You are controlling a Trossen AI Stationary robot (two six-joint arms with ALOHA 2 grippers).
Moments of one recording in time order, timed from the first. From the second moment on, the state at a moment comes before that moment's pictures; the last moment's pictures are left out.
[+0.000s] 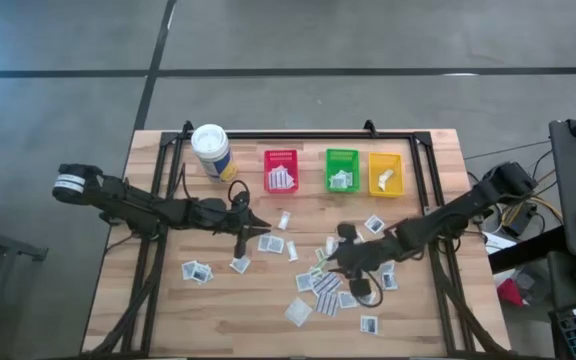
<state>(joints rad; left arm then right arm) -0.08 1.27 0.40 0.58 -0.05 -0.15 0.44 1.43 0.80 -0.12 0.20 0.20</state>
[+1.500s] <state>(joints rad) -0.08 1.27 0.40 0.56 -0.07 -0.13 0.45 1.96 1.23 -0.58 0.15 -0.13</state>
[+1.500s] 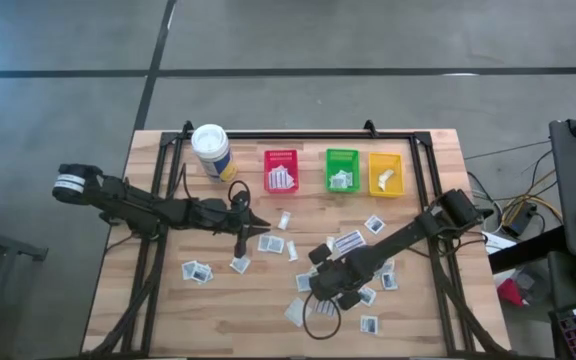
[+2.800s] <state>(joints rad) -0.08 1.27 0.40 0.54 -0.08 -0.13 0.43 1.89 1.33 -0.86 0.13 -0.01</state>
